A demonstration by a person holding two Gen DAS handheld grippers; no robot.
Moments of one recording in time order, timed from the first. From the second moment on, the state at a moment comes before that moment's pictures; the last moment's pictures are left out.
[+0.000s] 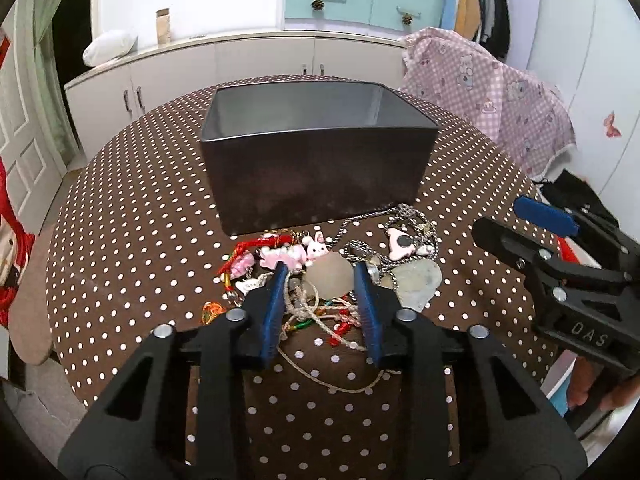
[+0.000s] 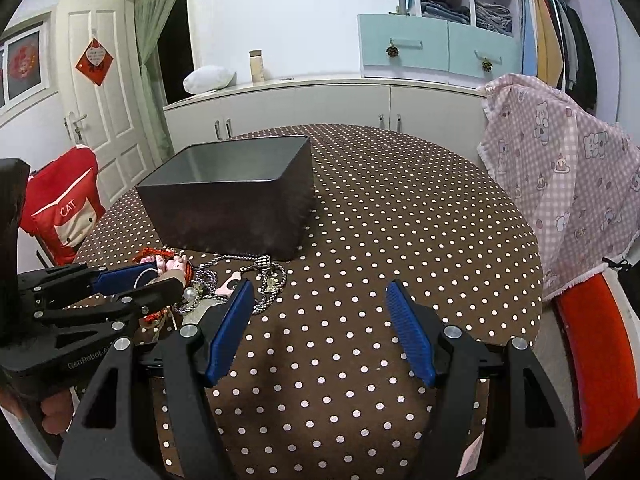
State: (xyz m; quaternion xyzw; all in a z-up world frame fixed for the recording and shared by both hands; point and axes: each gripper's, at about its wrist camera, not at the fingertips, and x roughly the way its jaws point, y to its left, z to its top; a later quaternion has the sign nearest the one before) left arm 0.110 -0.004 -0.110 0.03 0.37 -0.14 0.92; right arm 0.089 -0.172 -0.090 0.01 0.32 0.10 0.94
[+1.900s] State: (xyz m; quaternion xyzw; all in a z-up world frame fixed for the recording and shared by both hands) left arm 0.110 0.005 -0.105 0.01 0.35 -0.13 0.93; right arm 0.086 -0.165 -0.090 0.01 0.33 0.14 0.93
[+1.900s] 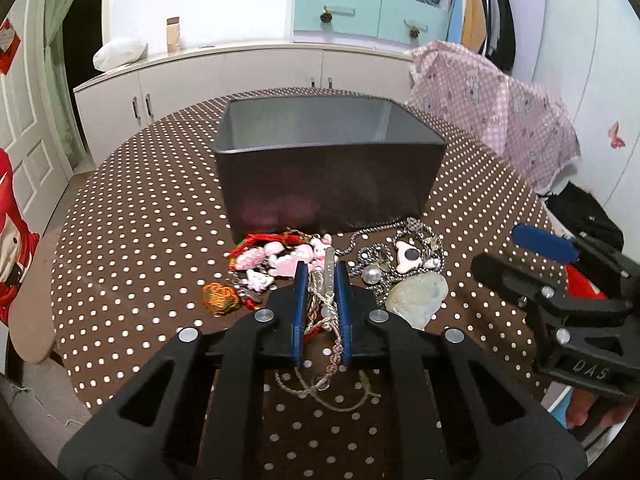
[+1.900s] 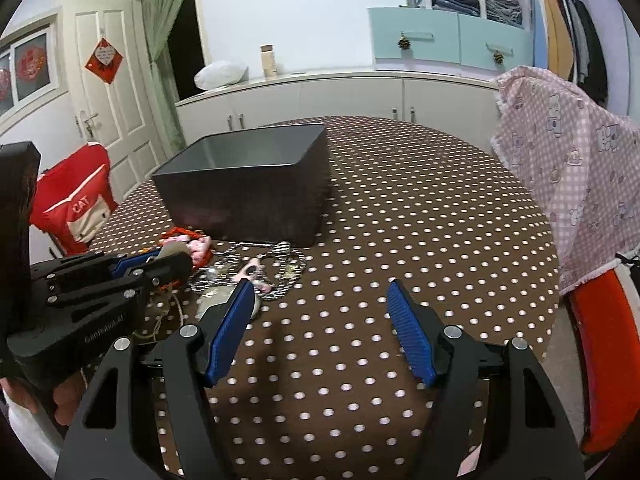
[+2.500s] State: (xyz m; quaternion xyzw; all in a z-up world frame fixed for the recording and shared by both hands) left arm 0.071 0.044 -0.101 -0.04 0.31 -0.12 0.94; right arm 0.088 -0.106 -0.109 -0.08 0.33 0.18 0.92
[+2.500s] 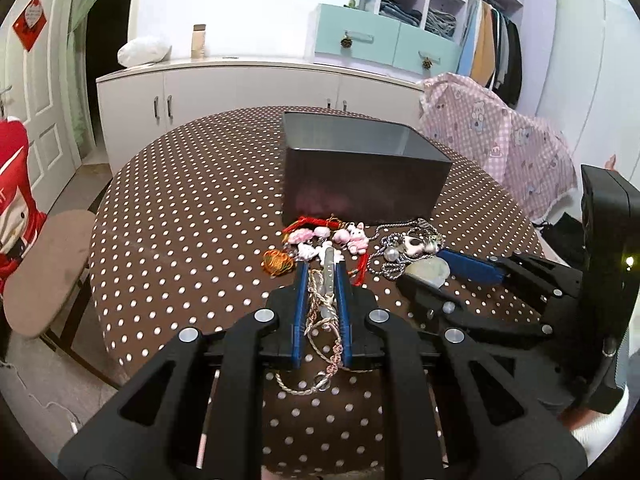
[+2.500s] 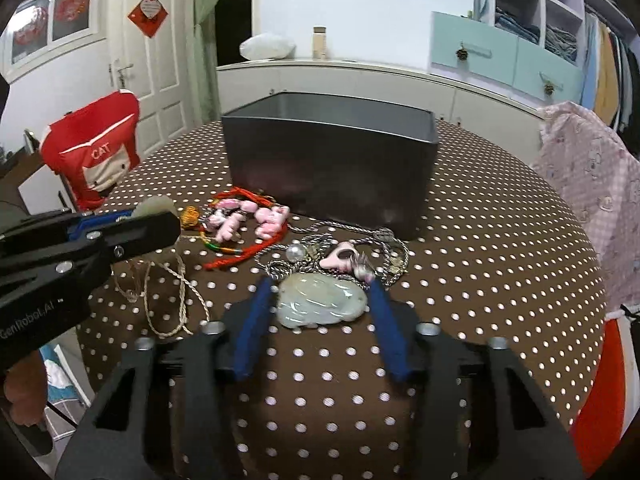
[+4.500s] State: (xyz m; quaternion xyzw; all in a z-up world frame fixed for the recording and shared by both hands) left arm 0.080 0.065 -0.081 -0.01 0.28 -0.08 0.96; right arm 0.088 -0.140 -0.066 -0.02 0.30 0.16 0.94
